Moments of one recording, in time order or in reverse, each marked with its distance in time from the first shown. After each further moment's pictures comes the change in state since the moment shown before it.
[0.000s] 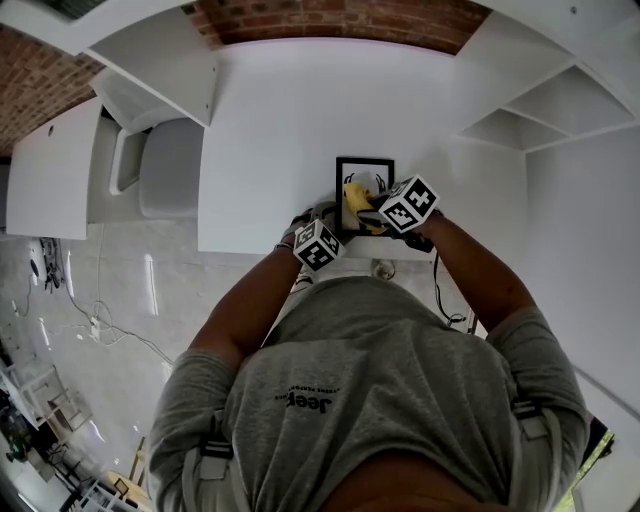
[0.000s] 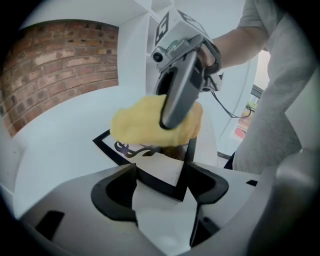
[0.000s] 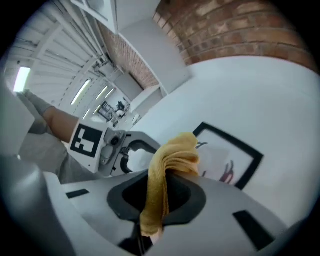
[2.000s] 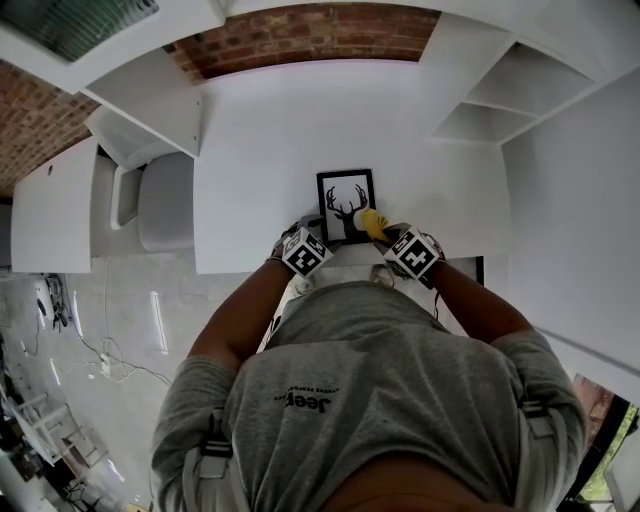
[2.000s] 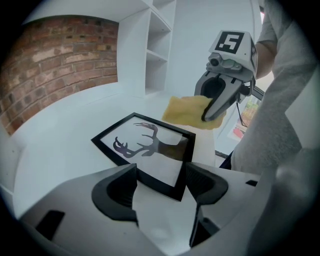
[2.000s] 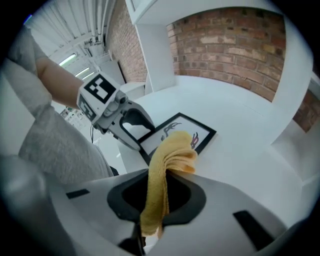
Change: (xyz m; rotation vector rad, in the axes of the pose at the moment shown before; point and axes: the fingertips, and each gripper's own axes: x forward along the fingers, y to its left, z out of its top) left arm -0.002 0.000 -0.004 -0.012 0.043 -0.024; right arm -0.045 0.009 -0.078 -0.079 -0.031 -0.425
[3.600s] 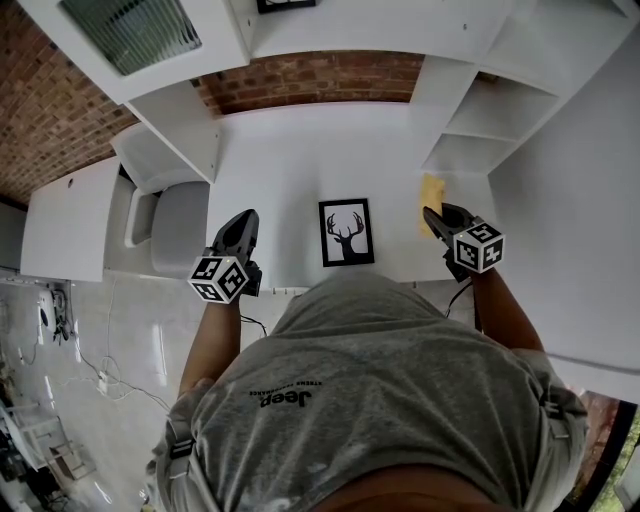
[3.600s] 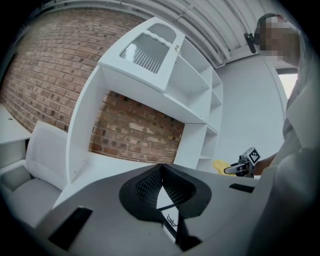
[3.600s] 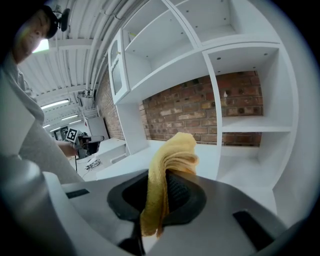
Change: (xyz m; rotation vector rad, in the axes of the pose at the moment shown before) left arm -0.292 0.105 0.061 -0.491 -0.856 0.393; right arm -0.197 -0.109 0.052 0.198 -0.630 -0.179
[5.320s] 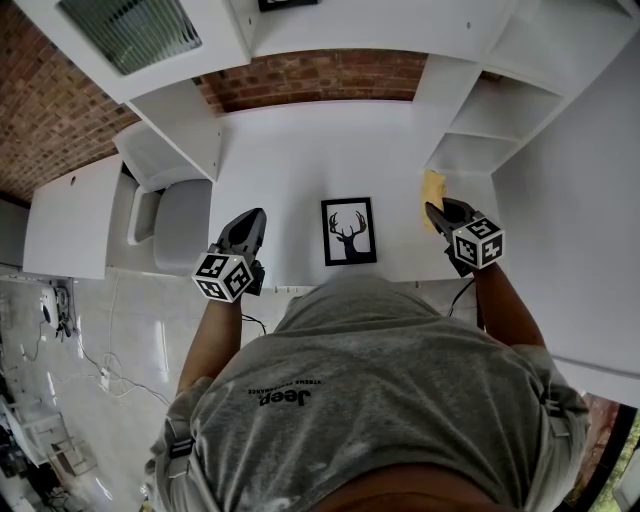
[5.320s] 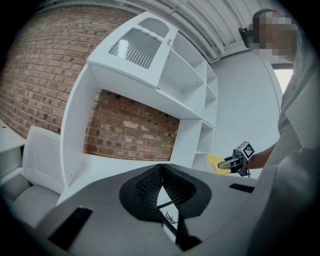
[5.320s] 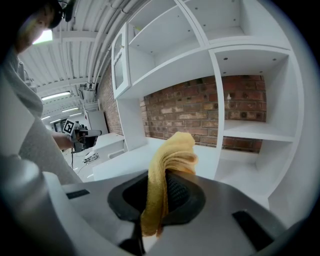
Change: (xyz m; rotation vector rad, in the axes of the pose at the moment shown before) left arm 0.007 -0.014 -0.002 0.060 0.048 -0.035; right arm 0.009 -0.008 0.003 -0.069 0.029 -0.019
